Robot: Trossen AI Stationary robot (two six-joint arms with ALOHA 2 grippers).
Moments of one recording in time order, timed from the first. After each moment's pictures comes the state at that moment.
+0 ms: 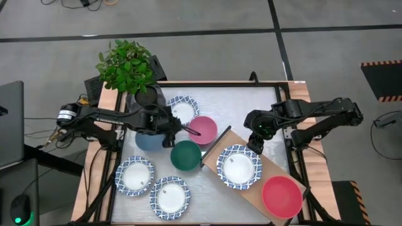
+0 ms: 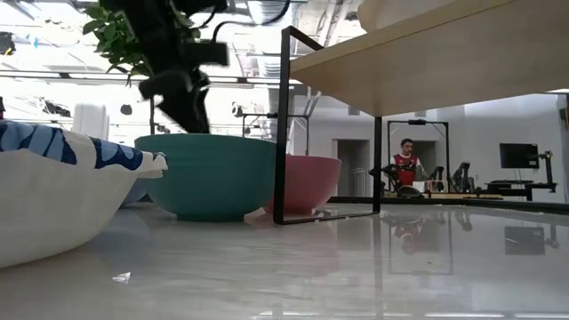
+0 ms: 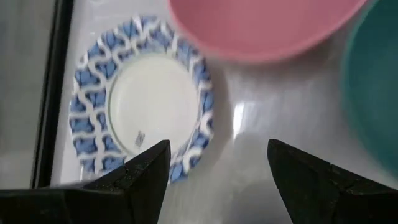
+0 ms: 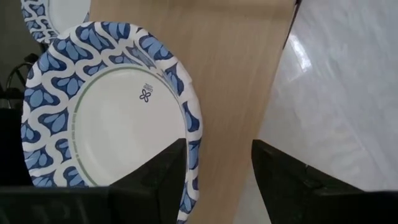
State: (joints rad) left arm 0.03 1.40 0.94 -0.60 -0.40 0.08; right arm 0.12 1.24 1.30 -1.17 -0.10 0.65
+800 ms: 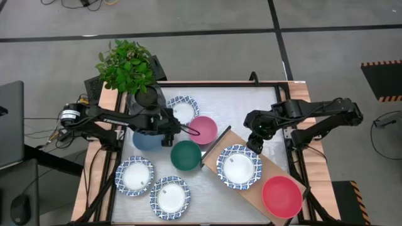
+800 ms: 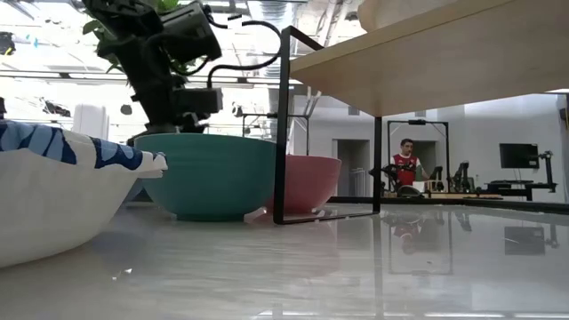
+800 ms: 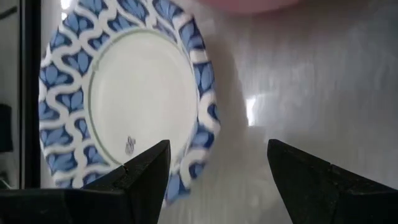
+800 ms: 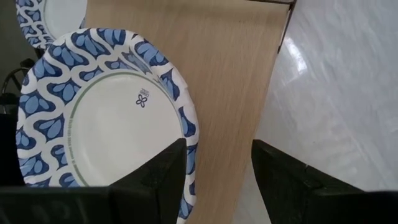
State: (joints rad) left arm 0.10 1.46 0.74 -0.32 -0.38 0.29; right arm 0.12 1.24 1.30 -1.17 -0.08 0.65
